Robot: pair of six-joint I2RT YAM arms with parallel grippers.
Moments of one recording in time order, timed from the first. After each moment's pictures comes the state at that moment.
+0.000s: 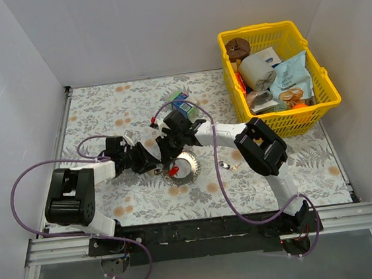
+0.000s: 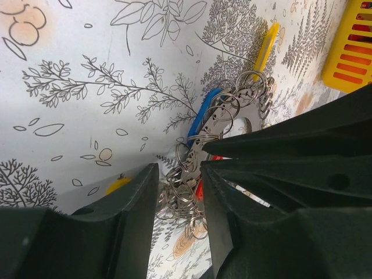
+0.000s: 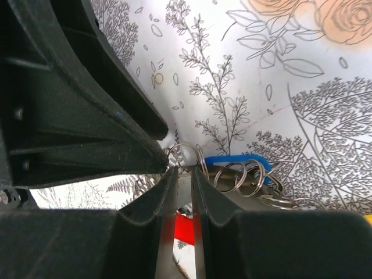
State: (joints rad) left arm -0.13 1.53 0.56 0.08 0.59 -0.69; right arm 0.86 2.13 1.51 -0.25 -0.45 0.23
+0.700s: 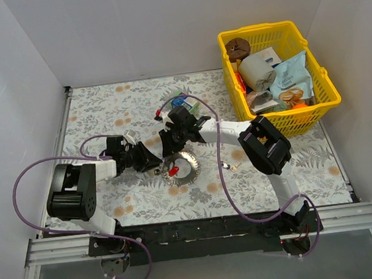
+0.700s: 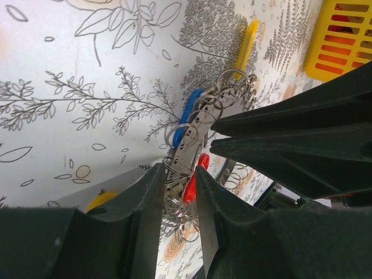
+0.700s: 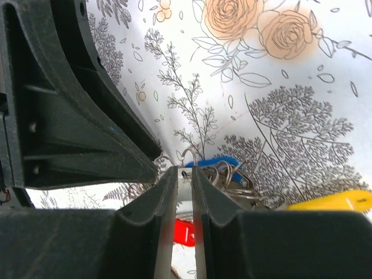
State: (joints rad) left arm -0.13 1.58 0.57 0.16 0.67 -0.71; right arm 0.82 2.11 1.49 -0.19 -0.43 0.28
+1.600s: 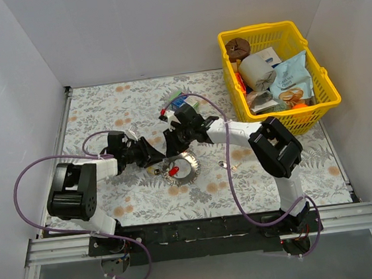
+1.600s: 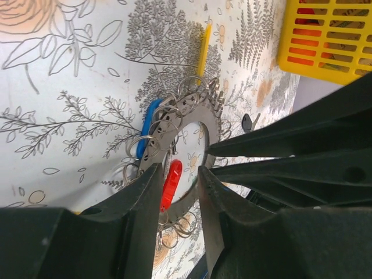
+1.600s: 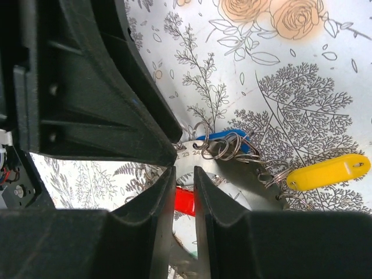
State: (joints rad) left arm -0.15 1.59 0.59 0.25 0.73 -0.73; right arm 0.80 2.01 1.38 -0.17 -0.47 0.25
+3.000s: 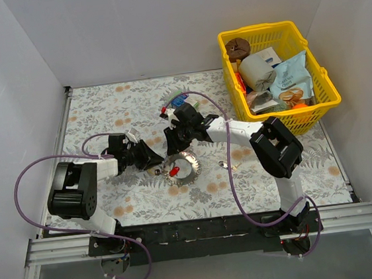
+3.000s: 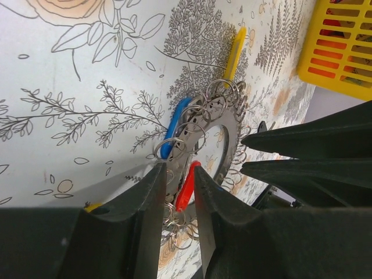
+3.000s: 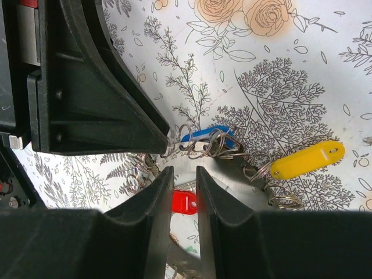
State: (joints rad) left arm -0.16 1.60 0.59 0.19 0.65 -0.74; right arm 0.80 1.99 1.40 -0.22 -0.40 0.27
